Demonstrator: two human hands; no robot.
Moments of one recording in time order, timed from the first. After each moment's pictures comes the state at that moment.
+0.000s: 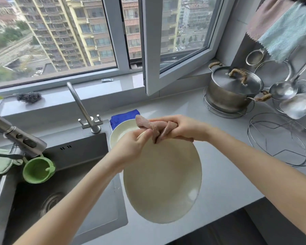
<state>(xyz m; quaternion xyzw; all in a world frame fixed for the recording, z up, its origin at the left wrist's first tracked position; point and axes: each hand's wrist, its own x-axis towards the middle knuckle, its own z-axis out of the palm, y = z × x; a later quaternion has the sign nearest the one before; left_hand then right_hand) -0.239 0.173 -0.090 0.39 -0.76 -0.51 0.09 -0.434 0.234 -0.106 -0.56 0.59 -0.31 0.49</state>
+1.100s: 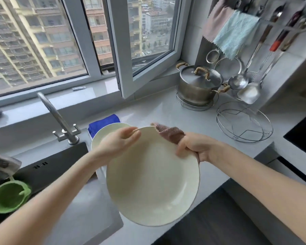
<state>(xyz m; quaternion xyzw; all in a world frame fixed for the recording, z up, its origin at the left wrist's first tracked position) -0.237 0.146 -0.108 0.27 -0.81 -0.52 0.02 -0.393 0.328 -0.097 -0.18 0.66 -0.45 0.58</state>
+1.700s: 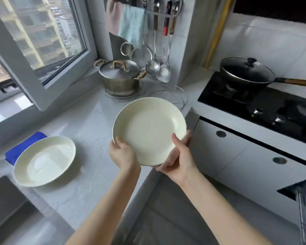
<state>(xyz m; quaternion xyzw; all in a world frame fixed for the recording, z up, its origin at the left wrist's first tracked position) -0.314 0.376 -0.141 0.44 -0.55 -0.66 0.27 -0.312 0.503 -0.120 0.19 0.42 -0.84 0.27</state>
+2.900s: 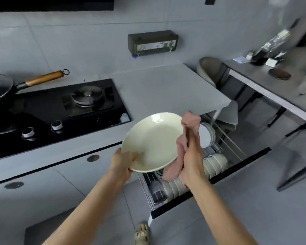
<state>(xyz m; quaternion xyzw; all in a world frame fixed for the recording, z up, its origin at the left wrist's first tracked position) -0.371 1.094 -0.191 0.05 -0.66 -0.64 -0.39 -0.234 1.194 -0.134 0.37 0.49 -0.72 -0.34</state>
